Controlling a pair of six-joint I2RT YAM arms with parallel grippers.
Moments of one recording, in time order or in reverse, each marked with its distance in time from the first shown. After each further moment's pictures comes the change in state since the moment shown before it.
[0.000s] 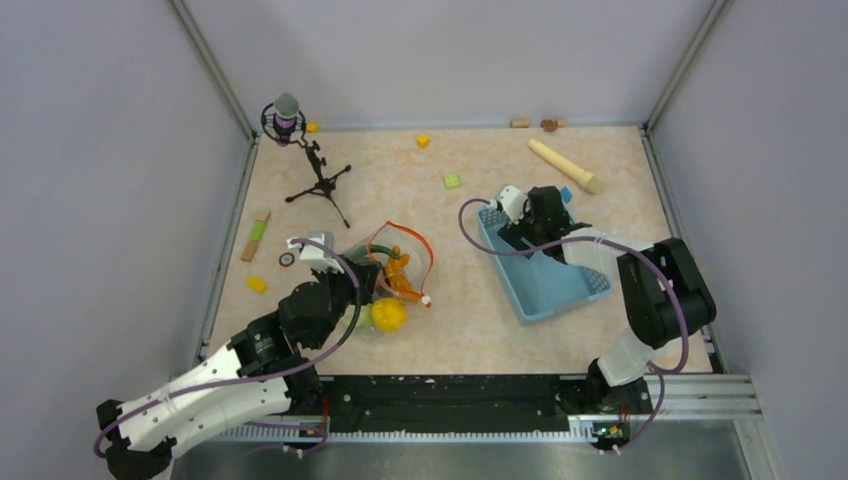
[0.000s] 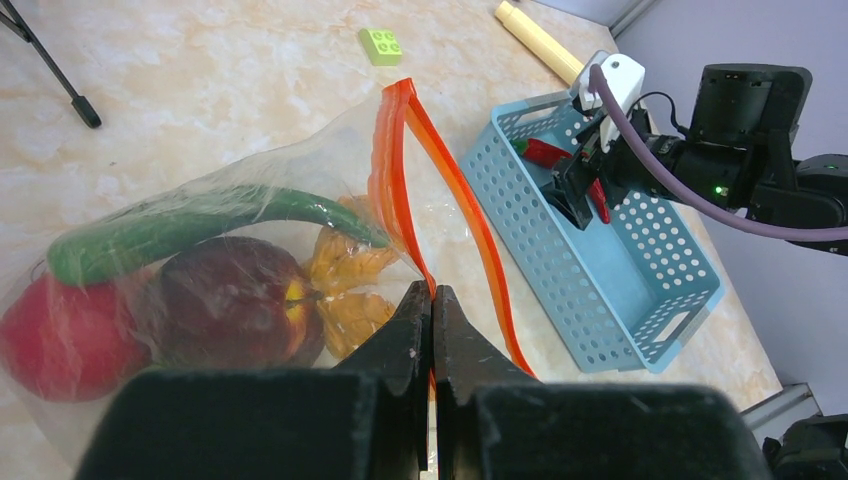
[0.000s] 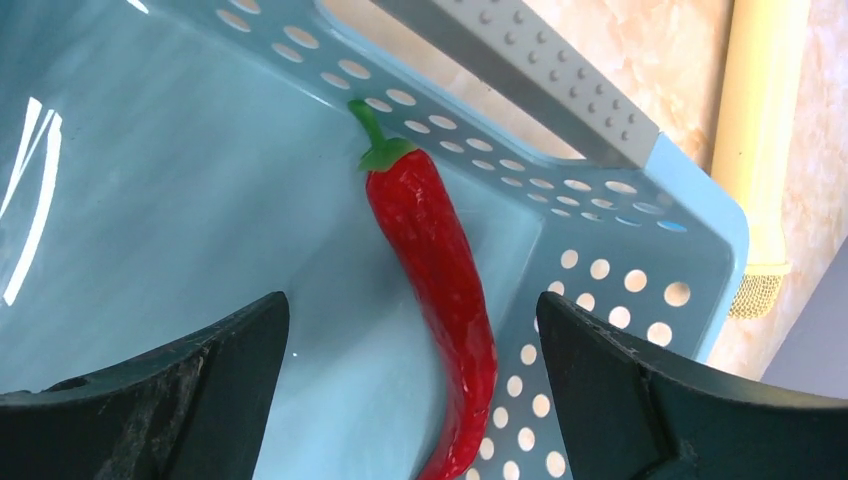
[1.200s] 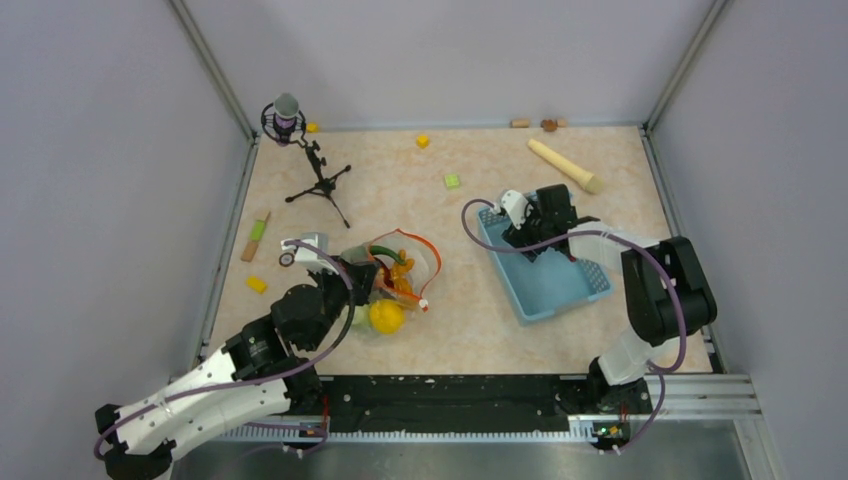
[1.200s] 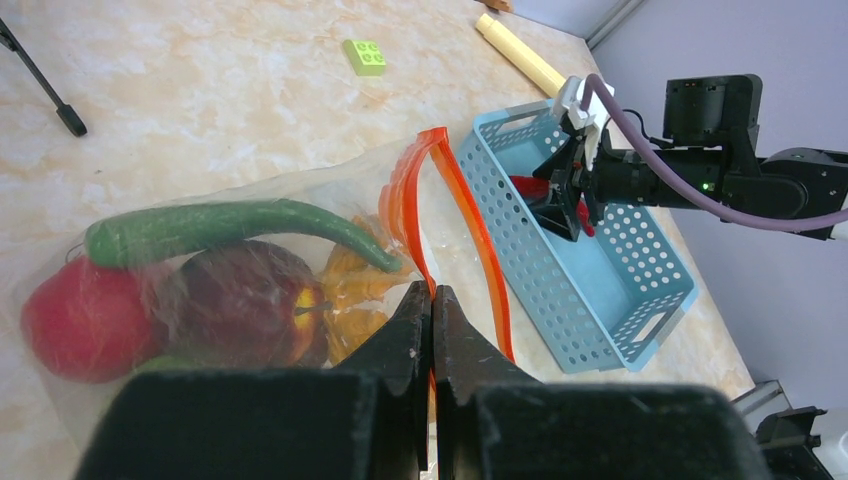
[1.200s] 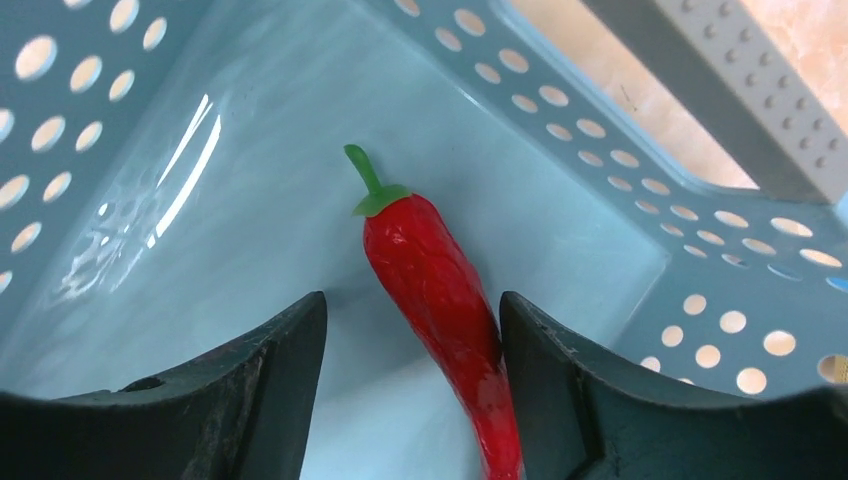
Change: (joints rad) left arm 0.000 -0.041 -0.001 0.002 0.016 0.000; right arm -0.069 0.029 0.050 -0.149 -0.296 -0.030
